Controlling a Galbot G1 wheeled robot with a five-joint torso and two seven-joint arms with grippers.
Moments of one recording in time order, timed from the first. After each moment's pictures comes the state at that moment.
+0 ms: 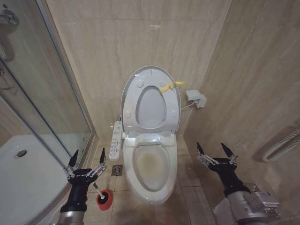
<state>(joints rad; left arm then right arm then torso) 1.82 -1.35 -0.49 -2.44 -0.19 -0.17 -0.20 -1.76 1.38 0.69 2.50 0.31 -0.17 0.11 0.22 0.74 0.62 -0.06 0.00</state>
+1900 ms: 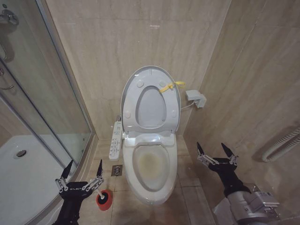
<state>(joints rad) 1.99 -1.43 -0.58 -2.50 -0.07 -0.16 -0.09 -1.76 1.38 0.69 2.50 0.31 -0.17 0.11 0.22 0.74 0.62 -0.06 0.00</state>
